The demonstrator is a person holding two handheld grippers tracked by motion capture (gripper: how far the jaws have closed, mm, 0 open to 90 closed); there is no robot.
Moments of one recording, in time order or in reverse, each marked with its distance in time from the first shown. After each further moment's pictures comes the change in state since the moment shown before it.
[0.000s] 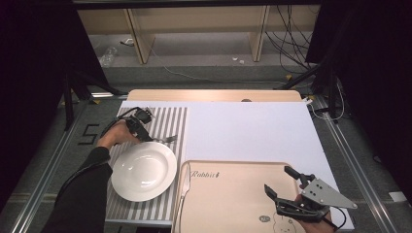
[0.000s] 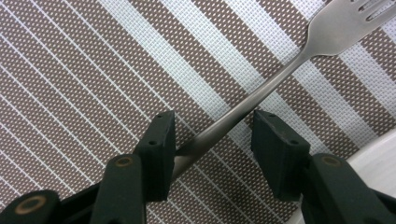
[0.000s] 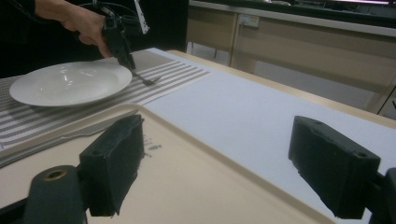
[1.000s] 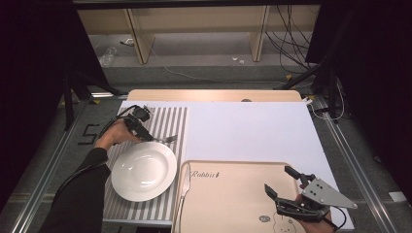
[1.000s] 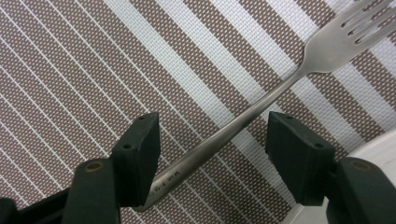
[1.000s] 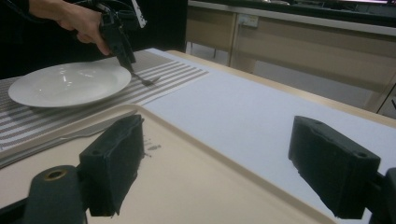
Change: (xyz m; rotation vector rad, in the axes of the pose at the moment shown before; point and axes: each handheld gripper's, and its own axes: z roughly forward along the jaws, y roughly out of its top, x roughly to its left) left arm 0.000 -0.002 -0.009 -0.059 0.032 -0.022; right arm 0.000 0.000 0.000 0.001 -0.002 0.006
